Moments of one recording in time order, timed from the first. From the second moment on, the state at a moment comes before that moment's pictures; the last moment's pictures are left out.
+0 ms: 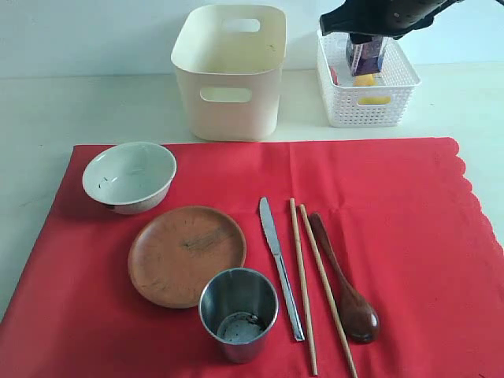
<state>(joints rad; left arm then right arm) -0.07 0.00 0.00 -0.01 0.24 0.01 0.35 1.83 -1.41 -0.61 0.50 0.60</state>
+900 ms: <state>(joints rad) -0.07 0.00 0.00 -0.01 0.24 0.01 0.19 2.06 -1.41 -0.60 -0.03 0.64</state>
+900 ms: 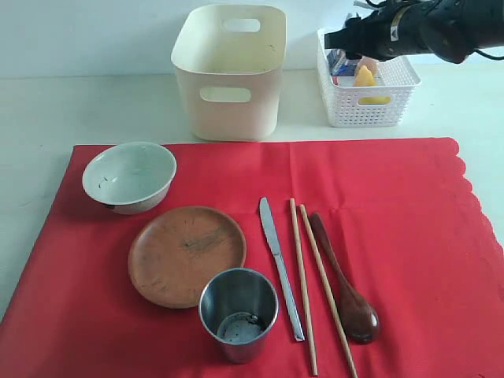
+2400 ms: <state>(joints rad) -0.07 0.00 0.00 -0.01 0.24 0.01 0.19 2.12 -1.48 -0.59 0.03 0.64</state>
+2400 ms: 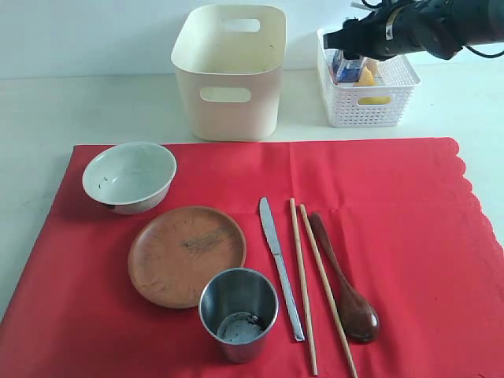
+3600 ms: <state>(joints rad) -0.07 0.00 0.00 -0.01 0.24 0.01 0.19 1.83 -1.49 -0.56 0.63 0.63</state>
